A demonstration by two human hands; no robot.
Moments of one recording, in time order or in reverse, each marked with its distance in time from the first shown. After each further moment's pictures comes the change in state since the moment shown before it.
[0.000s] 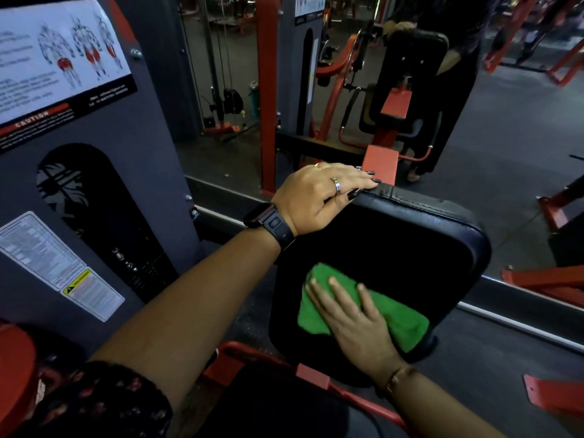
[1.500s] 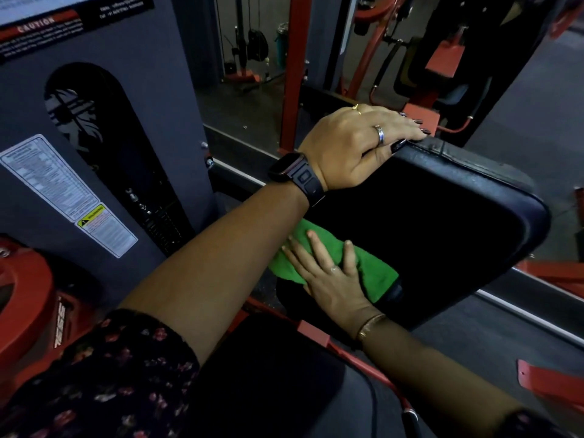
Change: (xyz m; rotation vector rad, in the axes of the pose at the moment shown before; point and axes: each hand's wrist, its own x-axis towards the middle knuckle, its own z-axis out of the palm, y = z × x) left_hand -0.003 0.001 0.008 0.078 0.128 0.026; right_hand 0.028 -0.050 0.022 0.064 -0.040 -0.115
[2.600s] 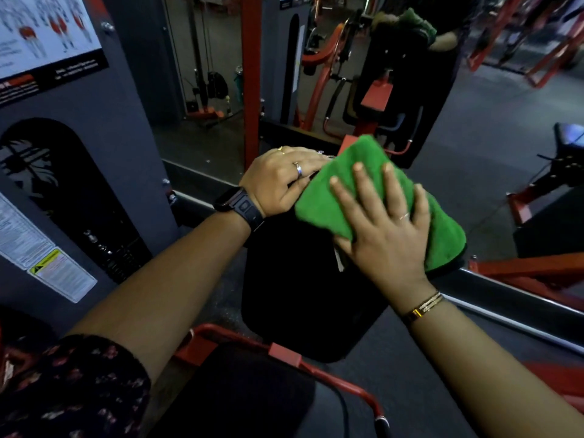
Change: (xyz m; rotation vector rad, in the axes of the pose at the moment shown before) left_hand 0.003 0.004 -0.005 0.017 -0.062 -0.016; right_hand -0.004 0.182 -0.091 0.045 0.154 0.440
